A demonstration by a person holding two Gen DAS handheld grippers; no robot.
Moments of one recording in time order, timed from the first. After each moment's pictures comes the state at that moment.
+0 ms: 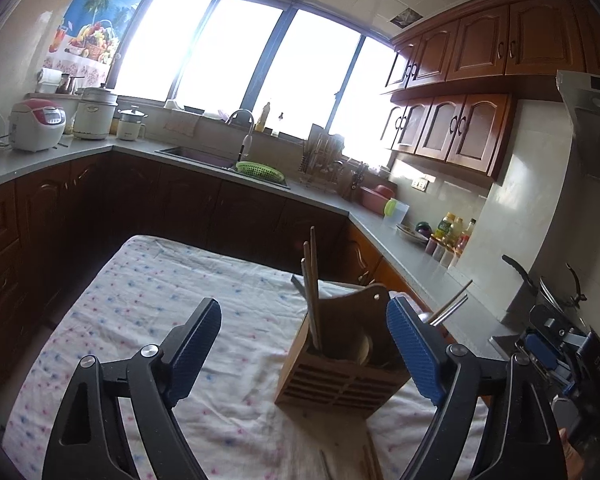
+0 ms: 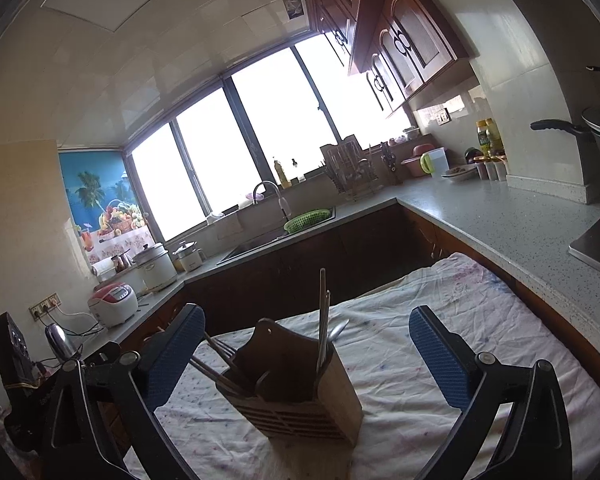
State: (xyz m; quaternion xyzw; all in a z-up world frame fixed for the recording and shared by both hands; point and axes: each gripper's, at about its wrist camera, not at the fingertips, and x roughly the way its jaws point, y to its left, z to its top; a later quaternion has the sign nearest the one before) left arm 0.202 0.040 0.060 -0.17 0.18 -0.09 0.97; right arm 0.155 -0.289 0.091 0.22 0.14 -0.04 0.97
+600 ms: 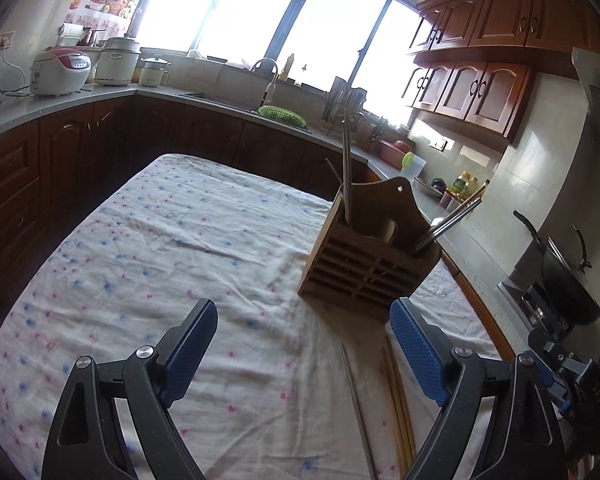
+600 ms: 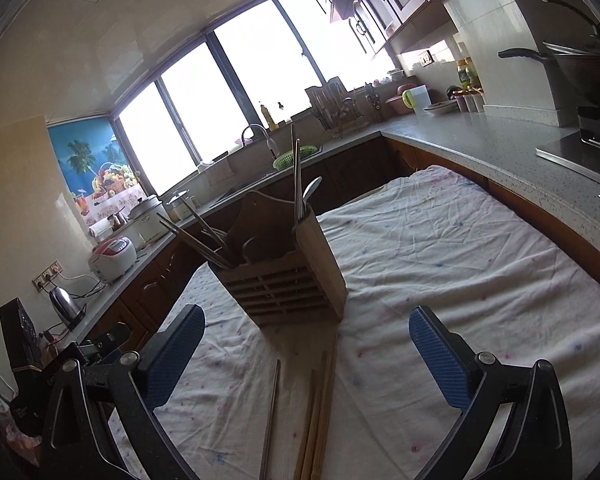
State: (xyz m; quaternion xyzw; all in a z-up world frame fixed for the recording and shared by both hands) left arm 0.135 0.034 0.028 -0.18 0.26 -0.08 0.94; right arm 0.085 -0.268 0.018 0.24 0.23 -0.04 0.94
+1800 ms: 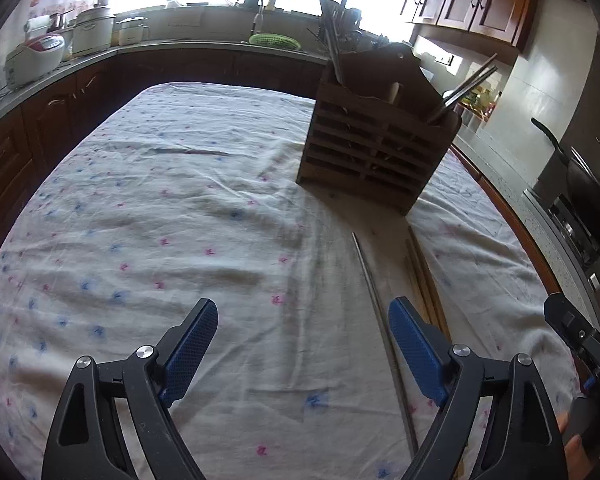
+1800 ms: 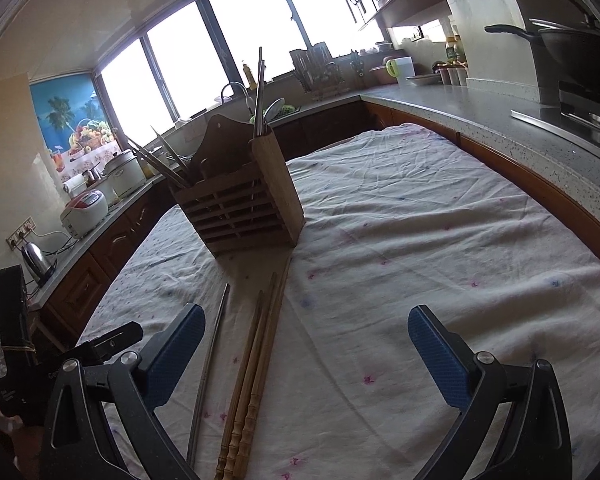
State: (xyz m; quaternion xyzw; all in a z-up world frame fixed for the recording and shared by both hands) left arm 0.159 -0.018 -0.014 -0.10 0.39 -0.08 0.91; right arm 0.059 -0.260 -0.032 0.21 0.30 -0.07 0.93
